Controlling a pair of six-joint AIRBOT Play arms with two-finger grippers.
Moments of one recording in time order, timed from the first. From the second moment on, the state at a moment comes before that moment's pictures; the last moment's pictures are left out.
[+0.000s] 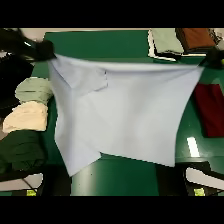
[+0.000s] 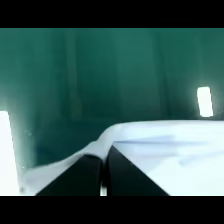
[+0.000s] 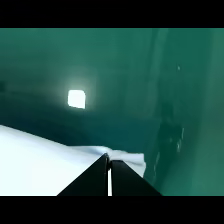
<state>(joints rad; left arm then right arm) -0.07 -1.42 1.70 1.27 -1.22 -1.61 -0.22 -1.31 1.62 -1.27 1.45 1.45</state>
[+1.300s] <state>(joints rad) 0.06 -1.61 1.54 1.26 -1.24 -1.47 -0.10 -1.42 1.35 -1.20 1.28 1.47</state>
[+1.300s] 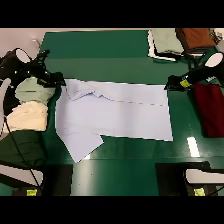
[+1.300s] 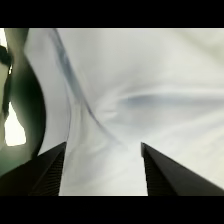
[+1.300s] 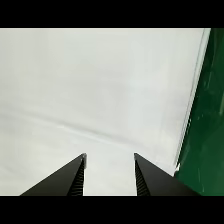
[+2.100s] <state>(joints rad) 0.06 -0.87 0.54 1.24 -1.21 -1.63 -0.10 -1.13 1.34 -1.20 1.36 1.45</state>
